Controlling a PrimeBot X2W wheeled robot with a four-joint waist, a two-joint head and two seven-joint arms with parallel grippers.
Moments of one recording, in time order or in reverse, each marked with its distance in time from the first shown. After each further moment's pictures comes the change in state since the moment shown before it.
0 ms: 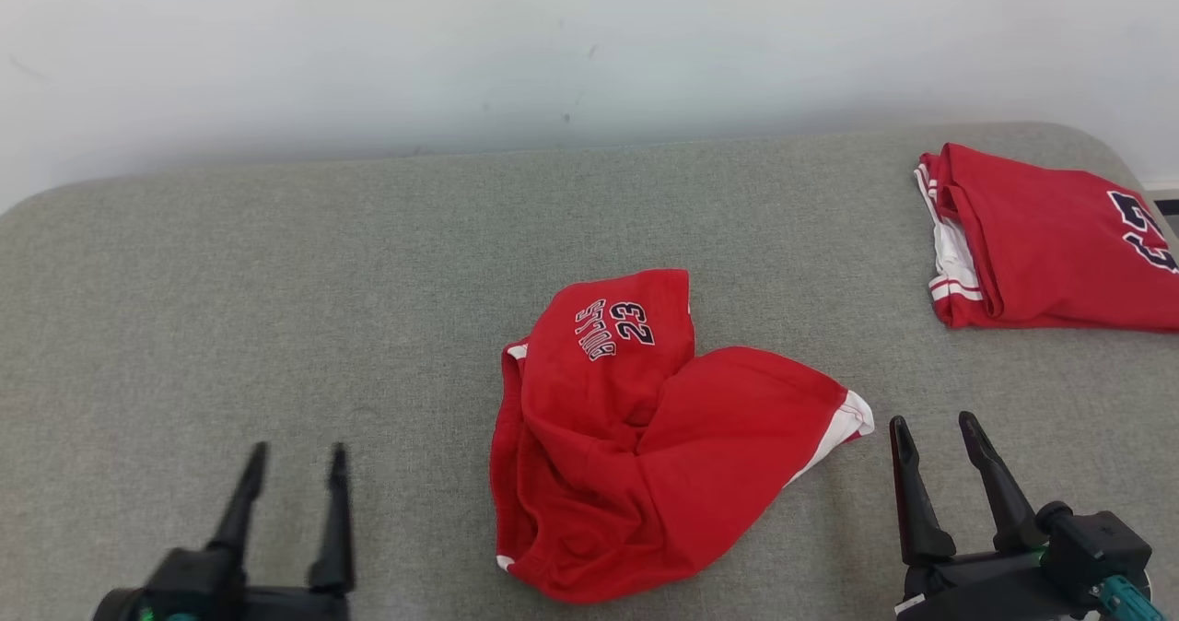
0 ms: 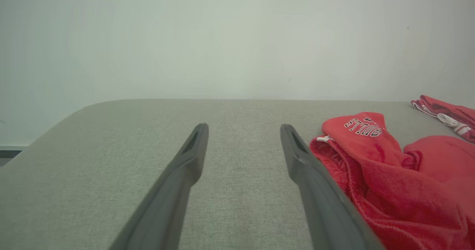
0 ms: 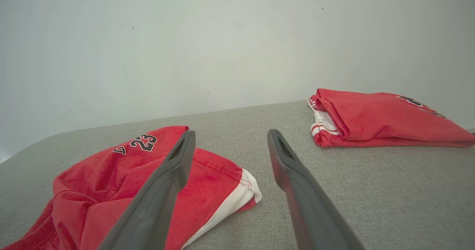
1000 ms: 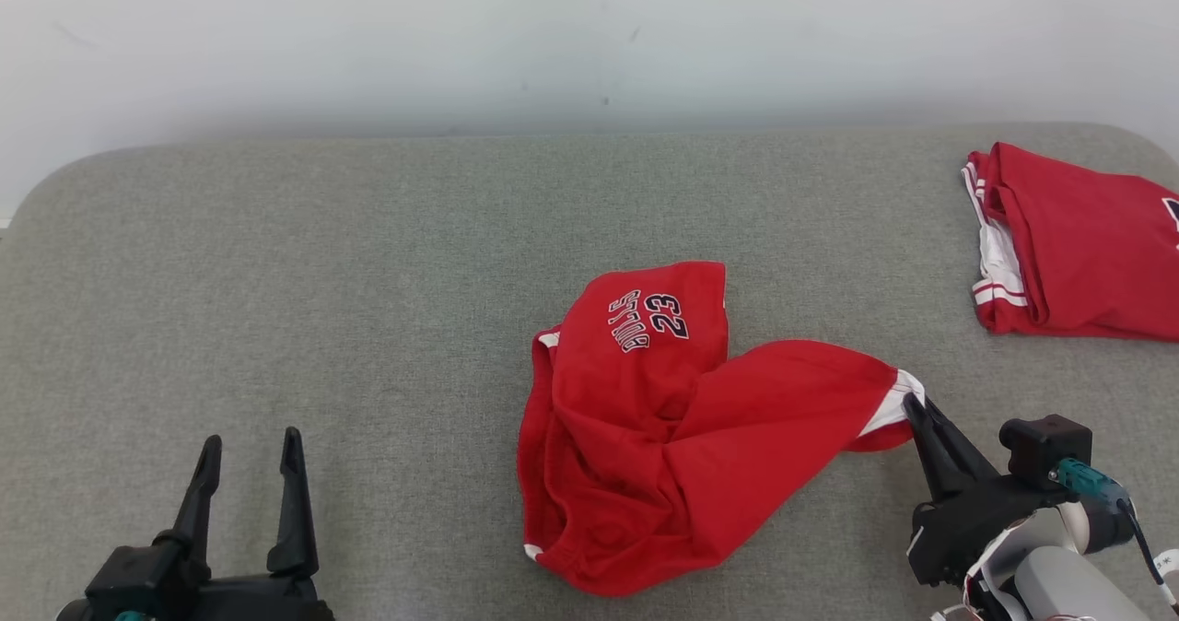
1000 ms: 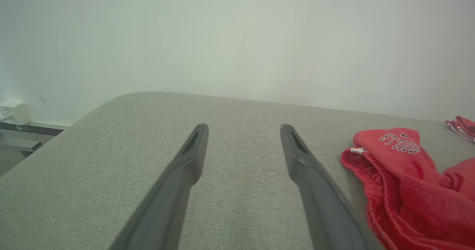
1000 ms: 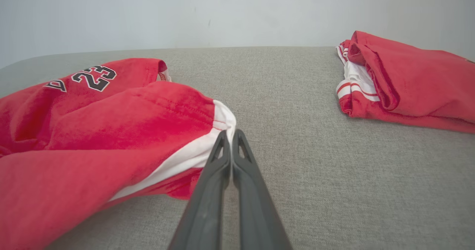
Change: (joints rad) left arm -0.017 0.002 0.019 0.001 -0.058 0.039 0.000; right arm -0.353 -0.204 0.310 0.533 0.220 0.000 0.002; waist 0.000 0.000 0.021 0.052
